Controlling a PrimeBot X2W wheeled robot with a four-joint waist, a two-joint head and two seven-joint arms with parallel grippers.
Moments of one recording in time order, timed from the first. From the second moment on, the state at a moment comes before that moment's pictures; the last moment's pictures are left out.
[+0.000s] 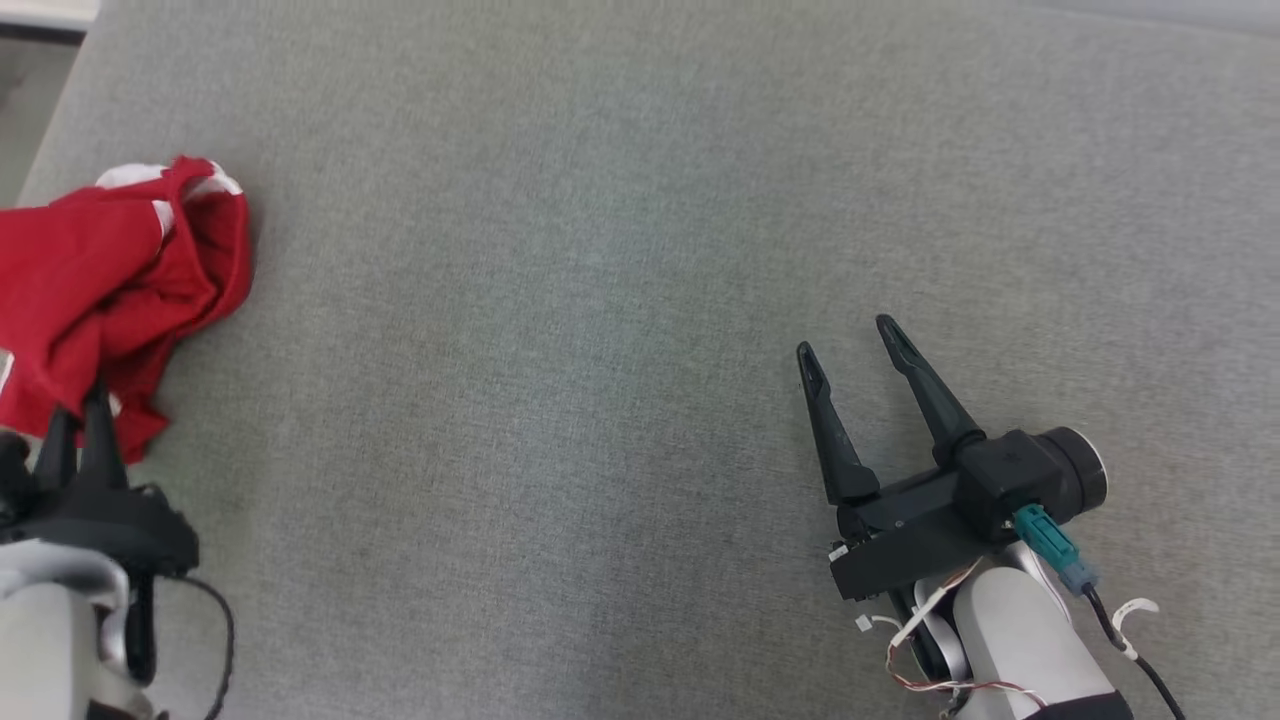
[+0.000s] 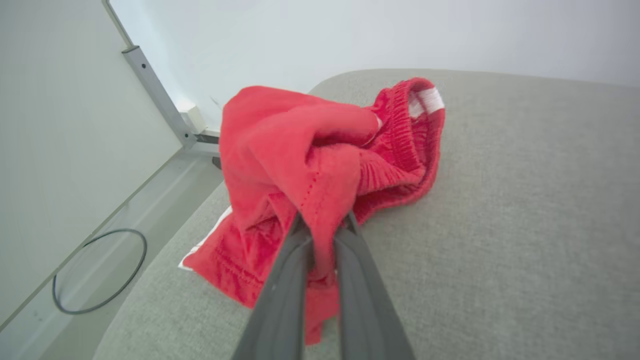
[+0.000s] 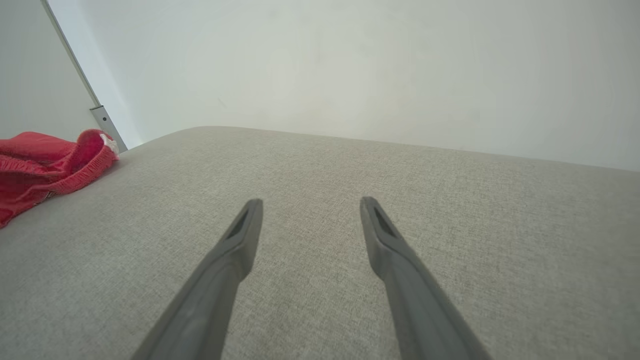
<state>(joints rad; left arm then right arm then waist) -0.54 0.29 0.16 0.71 -0.23 -0.13 -0.26 -0.36 -0.07 0.19 0.27 0.03 0.13 -0.26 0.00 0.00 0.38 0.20</state>
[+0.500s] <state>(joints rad) -0.52 0.20 -0.14 0.51 -0.26 -0.13 -0.26 -0.32 -0.05 0.13 0.30 0.08 0.13 -0.26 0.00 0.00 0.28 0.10</state>
